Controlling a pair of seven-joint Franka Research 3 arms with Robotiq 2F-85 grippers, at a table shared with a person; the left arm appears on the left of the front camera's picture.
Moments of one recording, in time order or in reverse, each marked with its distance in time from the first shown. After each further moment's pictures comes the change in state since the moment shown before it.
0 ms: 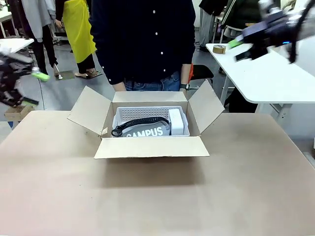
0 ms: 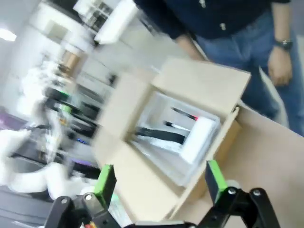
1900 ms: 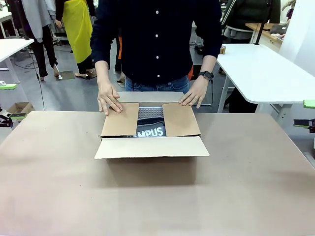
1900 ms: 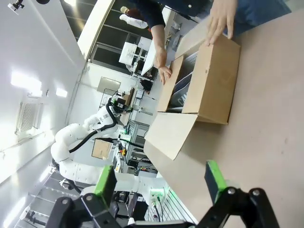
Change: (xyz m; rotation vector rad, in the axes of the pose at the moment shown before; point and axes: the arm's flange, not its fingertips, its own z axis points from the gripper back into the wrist) left arm 0.007 0.131 0.019 -0.481 0.016 0.136; right arm -0.271 -0.057 0.101 0.195 -0.193 -0.334
